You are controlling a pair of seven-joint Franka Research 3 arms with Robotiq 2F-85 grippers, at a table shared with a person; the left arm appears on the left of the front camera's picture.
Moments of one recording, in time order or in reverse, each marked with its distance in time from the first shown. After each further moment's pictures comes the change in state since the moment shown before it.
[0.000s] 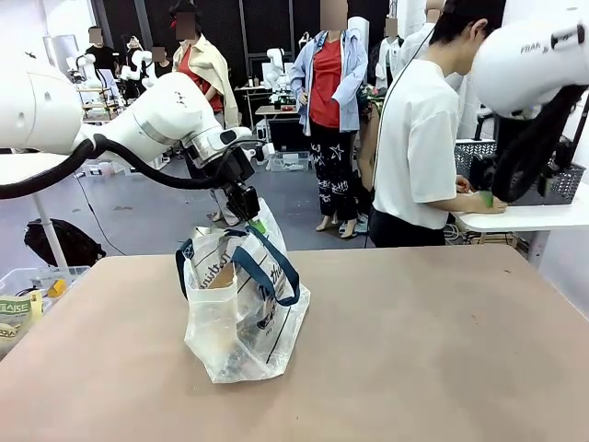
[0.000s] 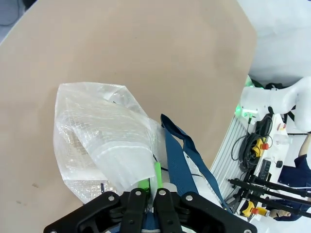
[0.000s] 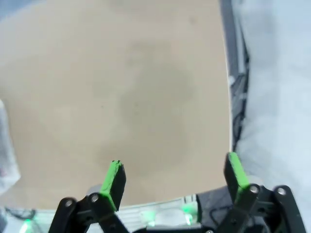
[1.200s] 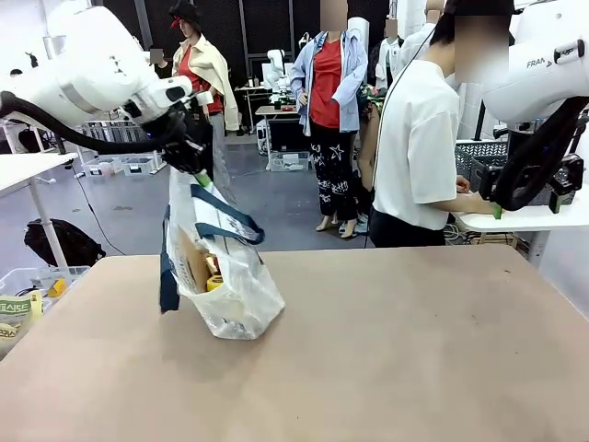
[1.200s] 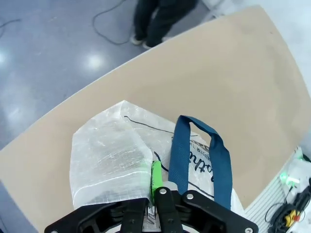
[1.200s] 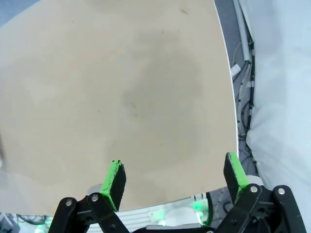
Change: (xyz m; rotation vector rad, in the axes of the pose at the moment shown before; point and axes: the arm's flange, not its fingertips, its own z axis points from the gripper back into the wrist) left arm -0.070 -0.015 0.132 0.474 -0.295 0.265; right arm 0.004 -0.012 -0.018 0.028 0.034 -0.072
